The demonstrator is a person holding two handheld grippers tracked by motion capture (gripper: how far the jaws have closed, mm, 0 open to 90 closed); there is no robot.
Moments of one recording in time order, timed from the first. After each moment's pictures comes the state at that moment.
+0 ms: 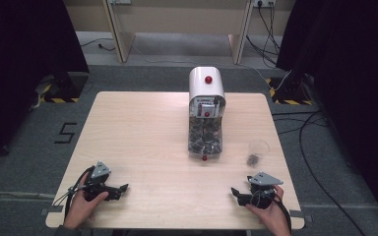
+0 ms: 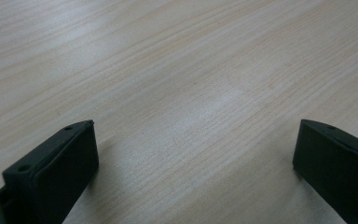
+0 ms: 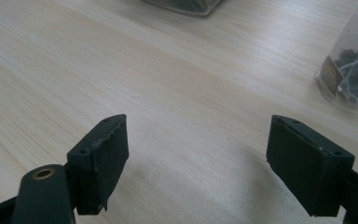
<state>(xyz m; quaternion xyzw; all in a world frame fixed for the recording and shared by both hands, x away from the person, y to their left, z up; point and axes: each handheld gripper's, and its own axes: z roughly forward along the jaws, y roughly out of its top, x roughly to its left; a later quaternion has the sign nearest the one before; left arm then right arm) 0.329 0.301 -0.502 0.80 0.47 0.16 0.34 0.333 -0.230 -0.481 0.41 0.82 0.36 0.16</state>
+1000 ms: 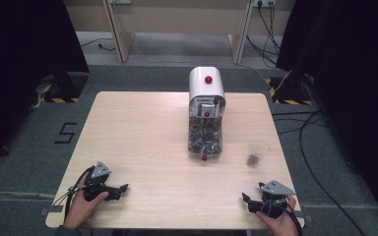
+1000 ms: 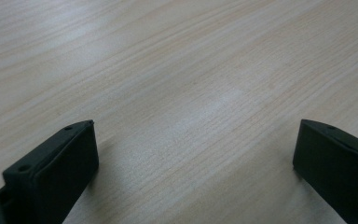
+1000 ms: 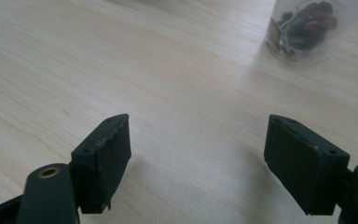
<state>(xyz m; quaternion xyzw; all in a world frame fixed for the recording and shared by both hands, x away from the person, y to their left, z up) 0.329 0.301 -0.502 0.80 0.47 0.16 0.34 0.308 -0.258 -0.481 0.44 0.80 0.35 0.19</state>
